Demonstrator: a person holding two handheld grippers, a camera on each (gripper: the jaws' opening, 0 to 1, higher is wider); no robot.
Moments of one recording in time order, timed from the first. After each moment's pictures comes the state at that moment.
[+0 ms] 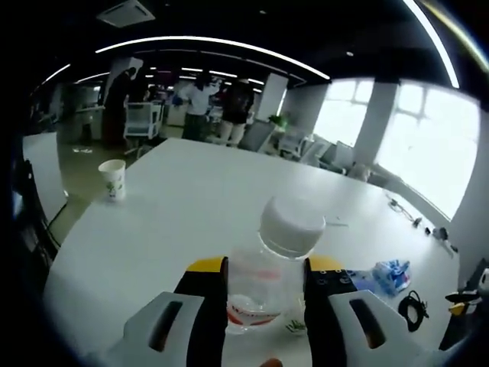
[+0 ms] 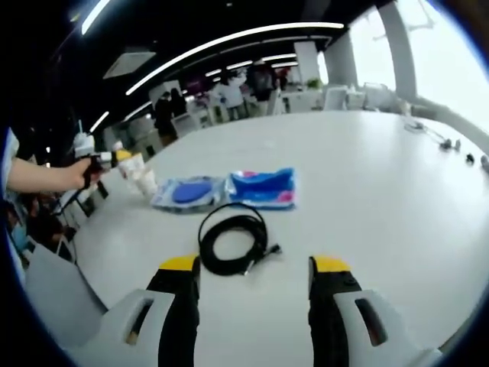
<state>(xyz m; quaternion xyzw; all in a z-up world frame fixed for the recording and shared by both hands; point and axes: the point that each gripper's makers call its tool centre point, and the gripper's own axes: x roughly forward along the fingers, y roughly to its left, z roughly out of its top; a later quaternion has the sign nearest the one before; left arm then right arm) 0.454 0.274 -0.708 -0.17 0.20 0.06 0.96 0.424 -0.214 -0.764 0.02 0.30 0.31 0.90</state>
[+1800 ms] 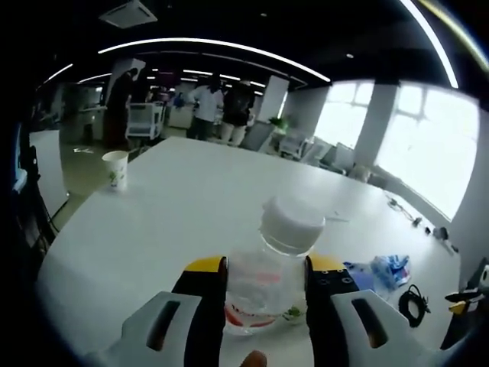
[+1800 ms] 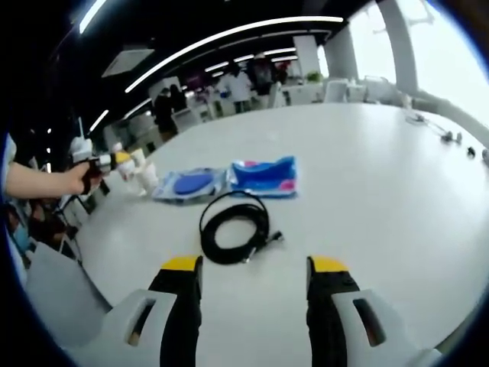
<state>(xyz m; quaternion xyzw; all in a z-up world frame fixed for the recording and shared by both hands) 0.443 0.259 -0.719 -0.17 0.19 0.06 0.97 0.414 -0.218 -0.774 0.02 0.32 0.31 0.89</state>
